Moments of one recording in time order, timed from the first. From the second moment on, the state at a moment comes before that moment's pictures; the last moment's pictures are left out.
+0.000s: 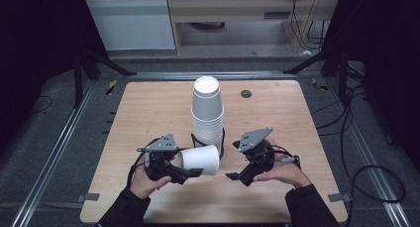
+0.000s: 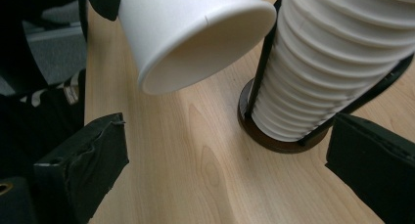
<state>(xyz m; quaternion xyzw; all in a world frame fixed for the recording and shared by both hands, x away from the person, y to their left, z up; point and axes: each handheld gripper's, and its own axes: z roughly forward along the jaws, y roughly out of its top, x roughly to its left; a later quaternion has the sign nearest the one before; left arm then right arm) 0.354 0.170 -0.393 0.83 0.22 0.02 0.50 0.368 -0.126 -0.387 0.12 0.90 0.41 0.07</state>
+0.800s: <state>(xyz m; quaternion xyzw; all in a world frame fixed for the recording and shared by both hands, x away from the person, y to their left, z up) 0.345 0.151 -0.398 0.83 0.17 0.00 0.53 0.355 -0.136 -0.416 0.14 0.86 0.49 0.02</state>
